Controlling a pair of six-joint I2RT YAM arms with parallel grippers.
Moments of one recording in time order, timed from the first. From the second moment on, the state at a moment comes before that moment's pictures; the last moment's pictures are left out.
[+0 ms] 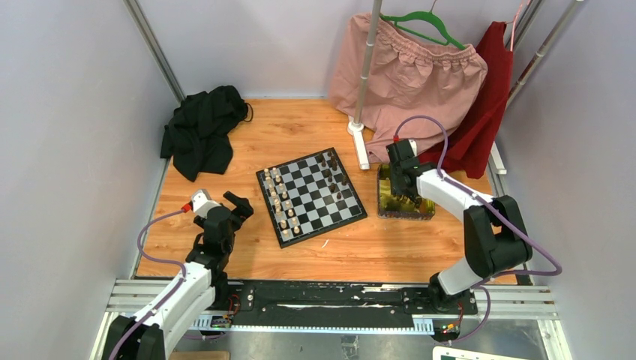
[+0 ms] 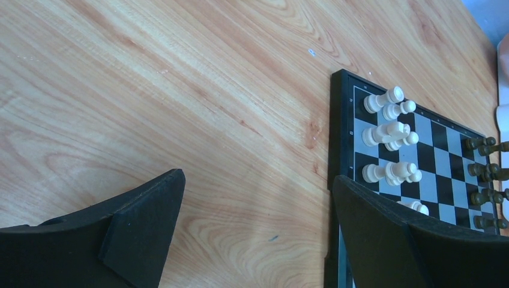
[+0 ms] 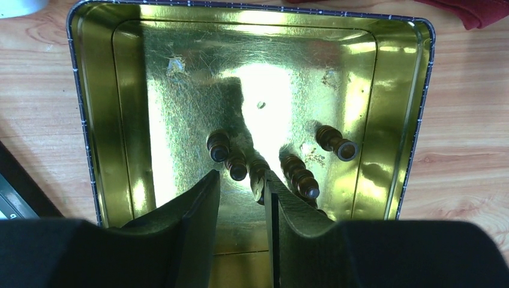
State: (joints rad) left arm -0.26 0.66 0.05 0.18 -0.46 -0.77; right arm 0.36 1.52 0.92 -0.43 0.34 0.25
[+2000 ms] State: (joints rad) left arm -0.26 0.69 0.05 0.21 -0.44 -0.77; right arm 0.36 1.47 0.88 -0.46 0.37 0.30
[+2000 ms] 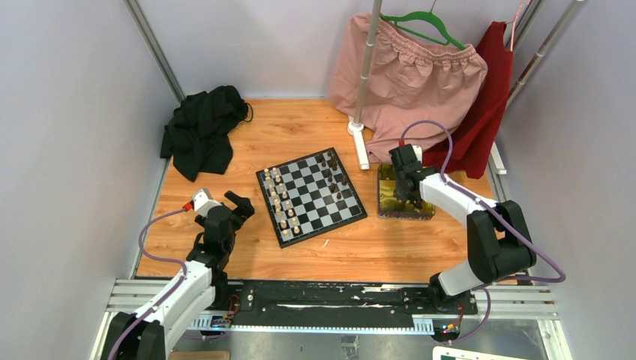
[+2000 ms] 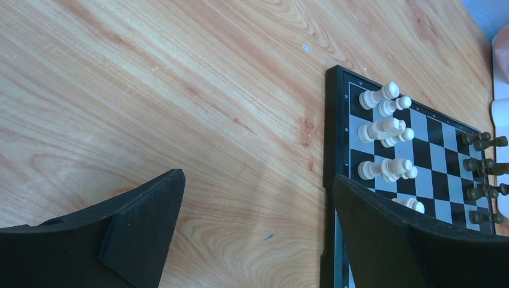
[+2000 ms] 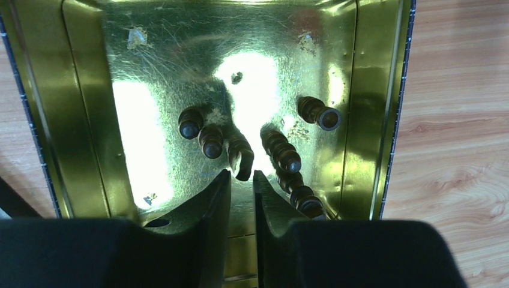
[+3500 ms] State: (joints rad) left arm -0.26 0.69 0.05 0.21 -0.43 -0.77; right arm 0.52 1.27 0.96 -0.54 0.37 0.26
